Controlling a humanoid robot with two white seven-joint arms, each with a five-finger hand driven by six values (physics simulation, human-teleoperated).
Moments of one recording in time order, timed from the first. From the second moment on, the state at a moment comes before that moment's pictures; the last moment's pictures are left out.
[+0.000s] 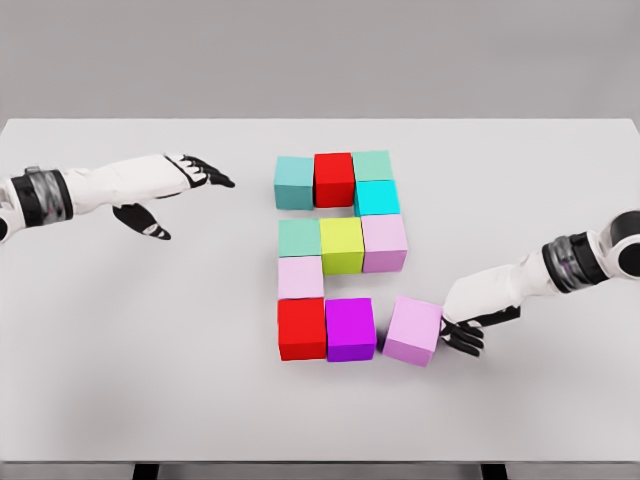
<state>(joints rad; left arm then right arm) -0.72 0.77 -0.75 -1.29 -0.28 -0.59 -0.44 -1.18 -0.93 1.66 -1.49 -0.08 -0.61 0.61</state>
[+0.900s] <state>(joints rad) -0.72 0.80 -0.75 -1.28 -0.27 -0.61 -0.44 -1.19 -0.91 1.66 -1.48 -0.08 -0.61 0.61</state>
